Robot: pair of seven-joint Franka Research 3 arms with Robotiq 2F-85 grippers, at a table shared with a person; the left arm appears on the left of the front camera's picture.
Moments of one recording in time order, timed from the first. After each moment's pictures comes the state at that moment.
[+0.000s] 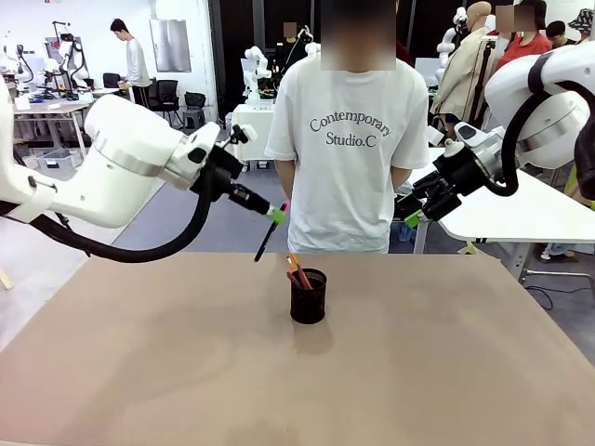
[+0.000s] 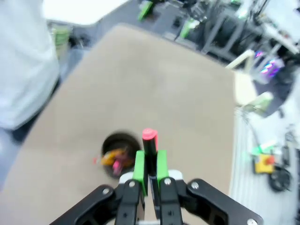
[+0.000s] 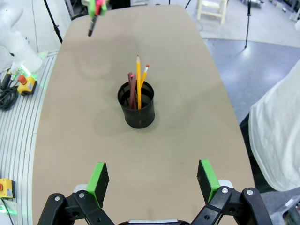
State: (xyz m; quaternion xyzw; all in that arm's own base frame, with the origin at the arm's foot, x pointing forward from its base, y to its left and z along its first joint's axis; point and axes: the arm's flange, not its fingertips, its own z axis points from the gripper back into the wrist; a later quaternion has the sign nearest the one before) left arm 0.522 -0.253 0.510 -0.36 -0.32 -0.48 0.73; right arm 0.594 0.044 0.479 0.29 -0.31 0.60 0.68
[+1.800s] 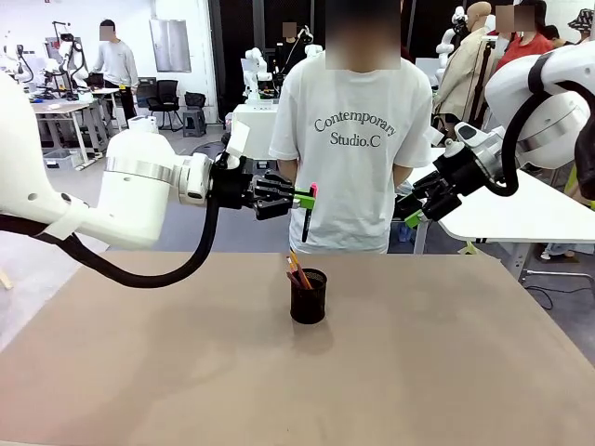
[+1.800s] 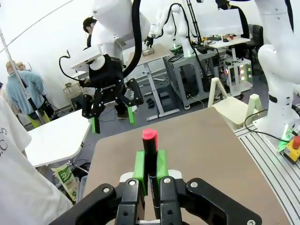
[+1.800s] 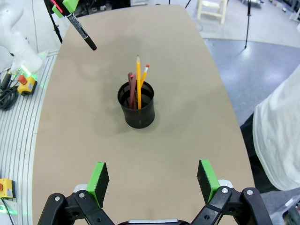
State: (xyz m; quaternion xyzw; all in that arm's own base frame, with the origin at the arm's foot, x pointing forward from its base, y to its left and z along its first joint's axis) left arm 0.518 -0.281 0.480 -0.40 -0.51 -0.61 0.45; right arm 0.594 0.044 0.479 0.29 -0.31 0.60 0.68
